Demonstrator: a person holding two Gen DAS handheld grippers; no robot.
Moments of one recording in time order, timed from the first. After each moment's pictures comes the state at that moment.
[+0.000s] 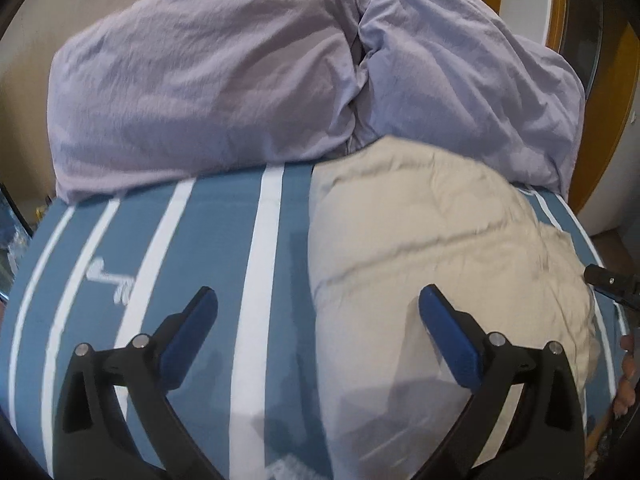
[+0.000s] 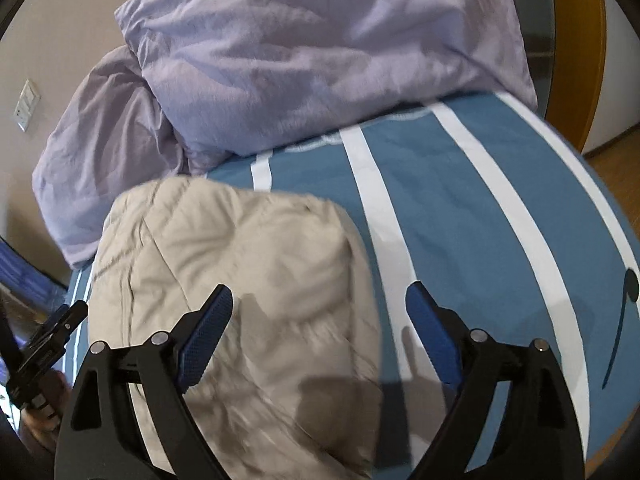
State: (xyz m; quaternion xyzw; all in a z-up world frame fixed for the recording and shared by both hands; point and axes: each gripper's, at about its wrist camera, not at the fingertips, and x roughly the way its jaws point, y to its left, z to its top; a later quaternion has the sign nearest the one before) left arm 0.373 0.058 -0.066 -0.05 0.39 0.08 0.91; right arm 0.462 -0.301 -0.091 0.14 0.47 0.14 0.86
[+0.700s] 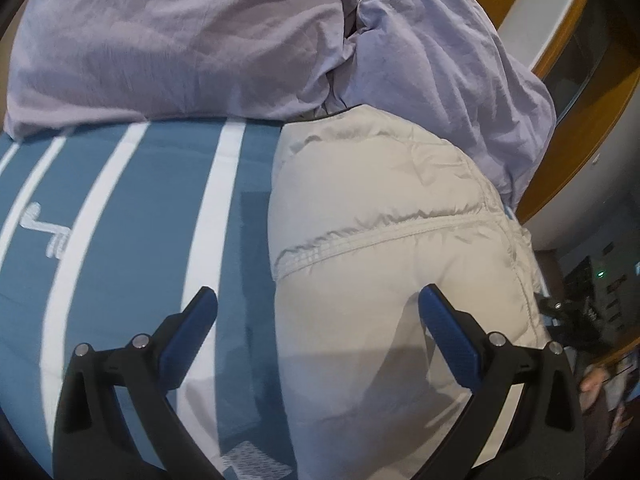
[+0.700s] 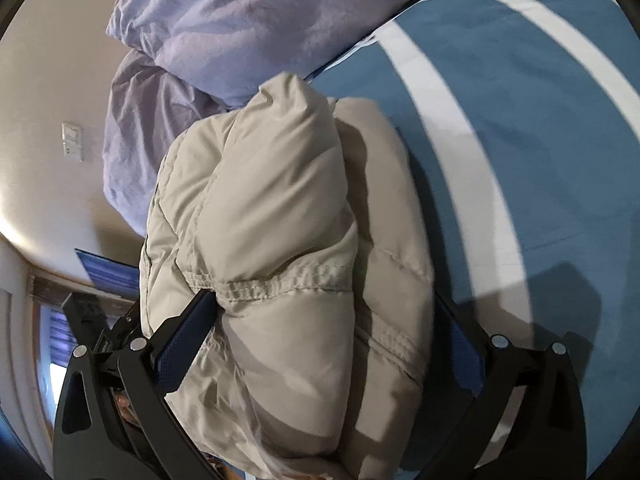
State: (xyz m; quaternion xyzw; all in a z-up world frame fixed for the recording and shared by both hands) left arm 0.381 0.083 -0.085 -0.18 0.42 -0.02 0.89; right arm 0.478 -0.303 -0.153 0.30 0.54 0.30 0.73
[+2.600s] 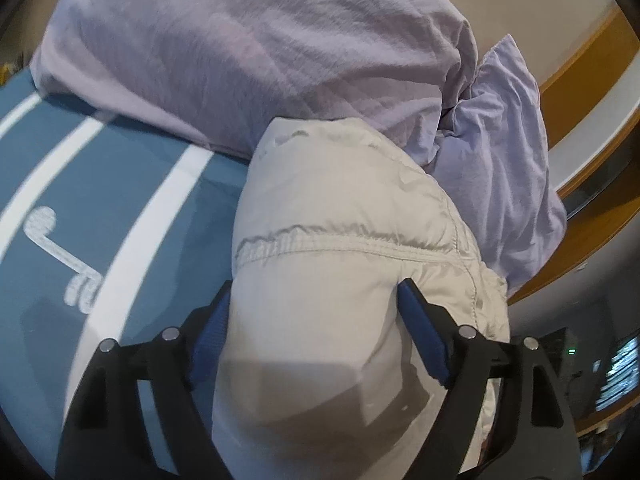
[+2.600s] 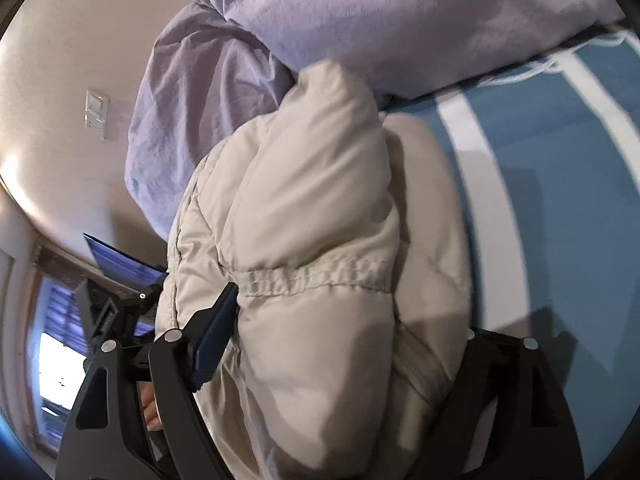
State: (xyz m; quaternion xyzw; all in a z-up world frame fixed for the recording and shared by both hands) left arm 0.410 0.195 -0.077 -0.31 0.36 0.02 0.88; right arm 0.506 -0.176 -0.111 0.27 0.49 0.33 0.76
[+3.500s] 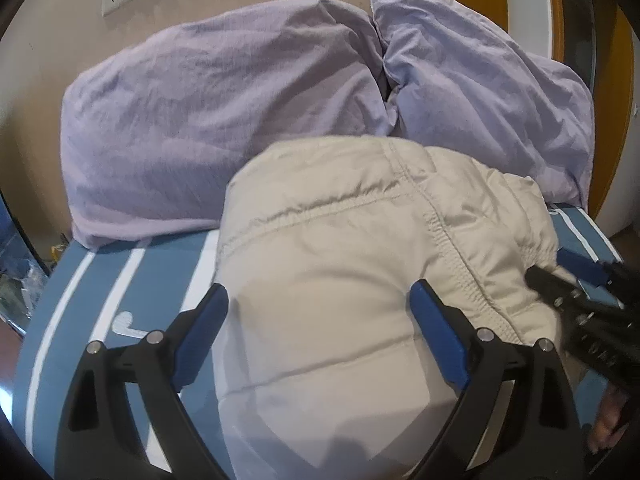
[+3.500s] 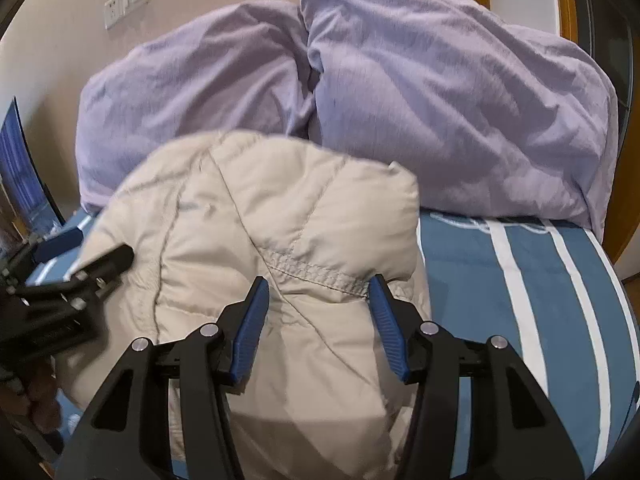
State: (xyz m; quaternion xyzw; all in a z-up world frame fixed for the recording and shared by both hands) left arm 0.388 0.091 -0.057 0.00 0.33 0.10 0.94; right arm 0.443 -0.117 -0.067 -0.02 0.35 0.20 0.91
